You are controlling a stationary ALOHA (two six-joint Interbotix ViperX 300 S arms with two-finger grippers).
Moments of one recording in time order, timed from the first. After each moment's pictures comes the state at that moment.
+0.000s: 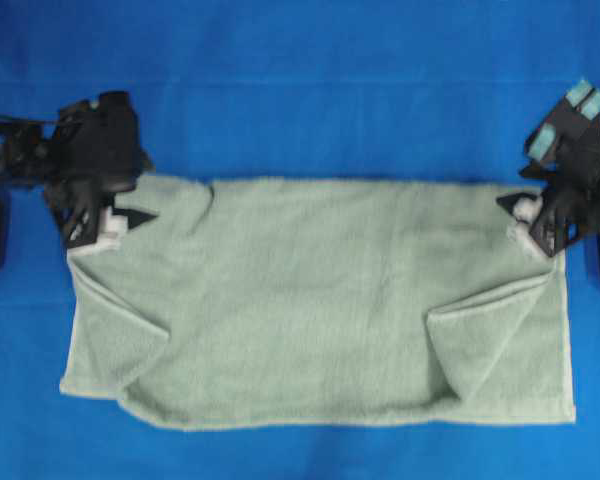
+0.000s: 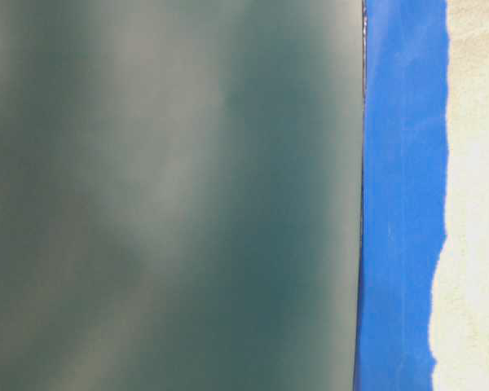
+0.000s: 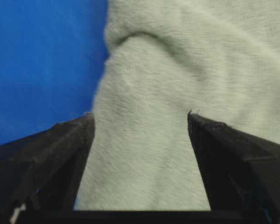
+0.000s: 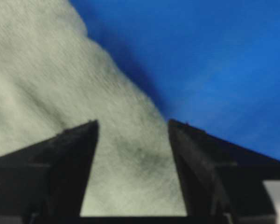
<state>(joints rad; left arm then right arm) 0.16 -0.37 1.00 -0.01 0.25 0.11 0.01 -0.57 1.17 -0.63 0.57 1.22</state>
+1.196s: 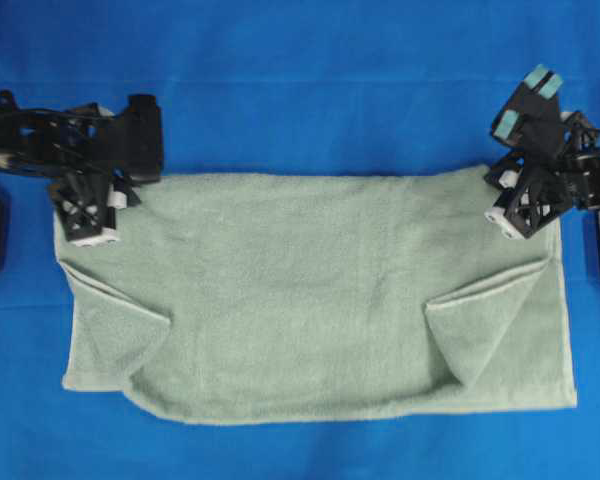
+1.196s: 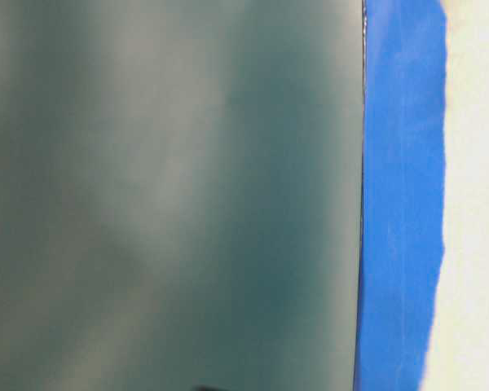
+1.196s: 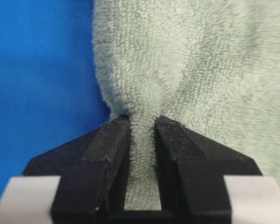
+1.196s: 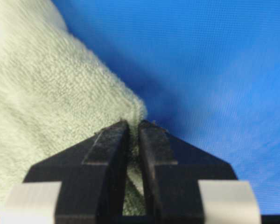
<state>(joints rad) 0.24 -0.33 0.96 -0.02 0.49 0.10 -0.15 -0.43 1.12 -0.63 0.45 1.03</state>
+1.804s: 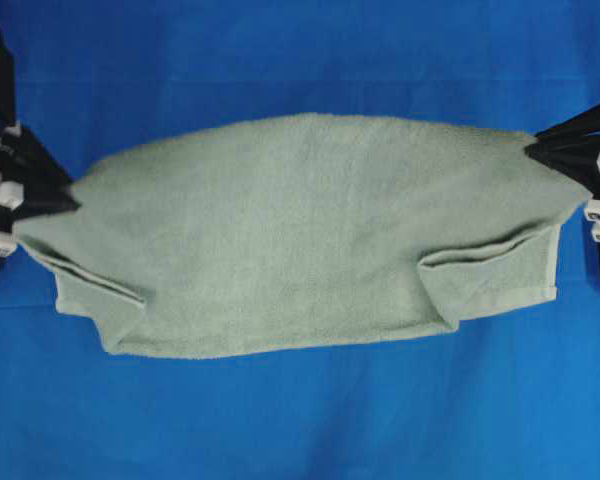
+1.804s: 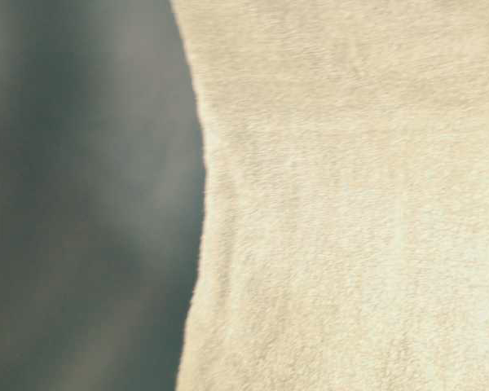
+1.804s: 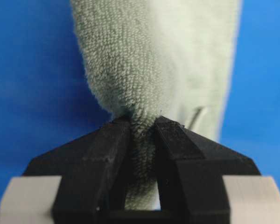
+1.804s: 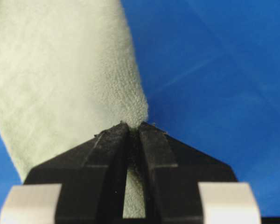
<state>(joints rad) 0.00 -0.82 0.78 -0.03 0.79 -0.29 0.18 -0.89 0.85 -0.64 0.85 1.01</state>
